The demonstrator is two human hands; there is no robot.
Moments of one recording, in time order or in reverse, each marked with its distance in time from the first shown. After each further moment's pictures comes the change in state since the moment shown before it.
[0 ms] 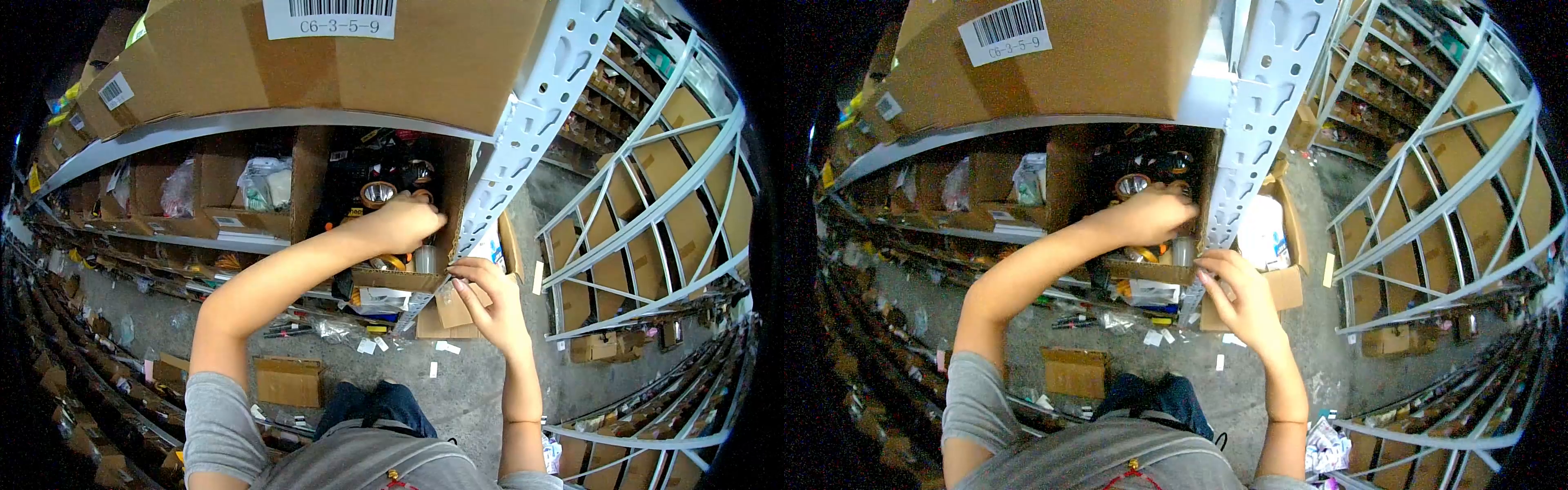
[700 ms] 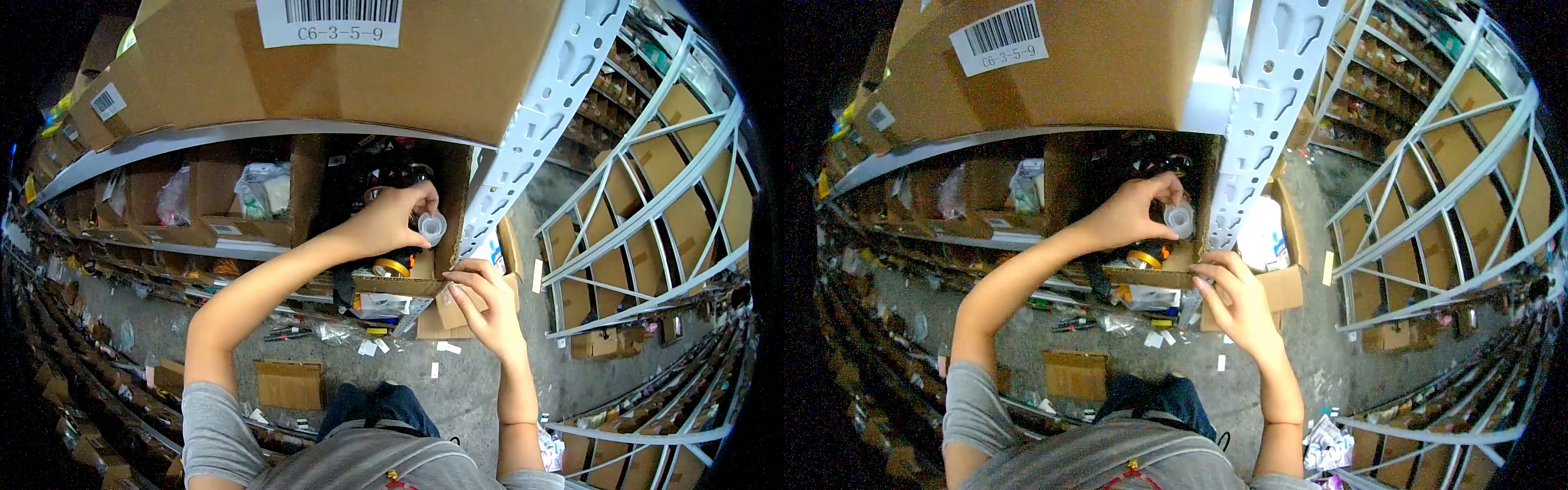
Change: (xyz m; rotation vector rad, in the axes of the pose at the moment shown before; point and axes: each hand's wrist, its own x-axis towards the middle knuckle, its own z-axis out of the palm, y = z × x) left_hand -0.015 0.000 -0.034 -0.770 0.099 -0.279; right_hand 0.001 0.000 0.009 0.008 0.029 0.002
